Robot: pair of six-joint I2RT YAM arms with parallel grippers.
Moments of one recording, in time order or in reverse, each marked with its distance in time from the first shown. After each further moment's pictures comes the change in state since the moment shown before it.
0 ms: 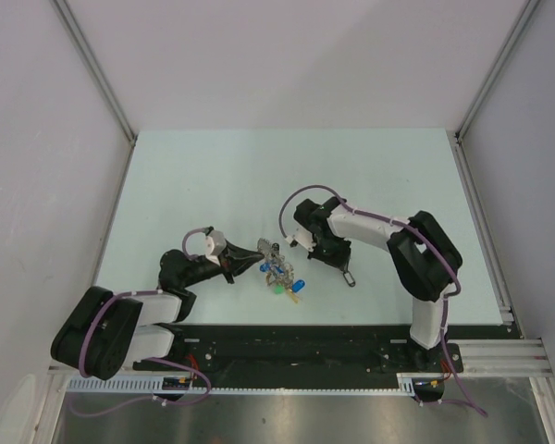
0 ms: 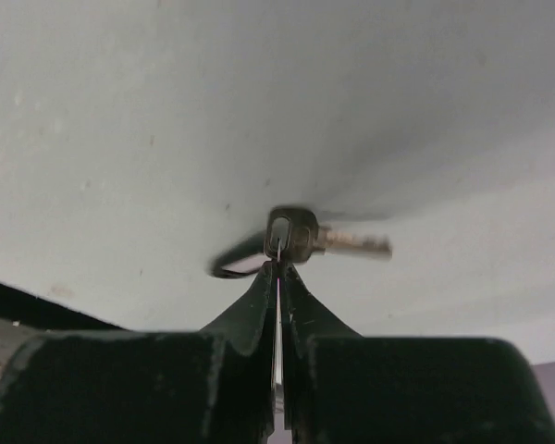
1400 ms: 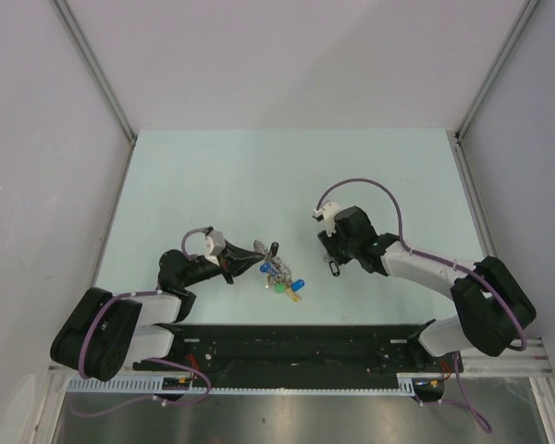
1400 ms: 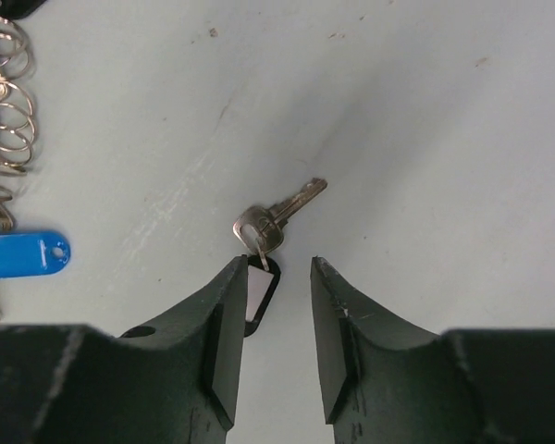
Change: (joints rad) left arm 0.006 -0.009 0.000 0.000 0.016 -0.012; right arm -0.076 -0.467 -0.558 0.874 -0.054 0.315
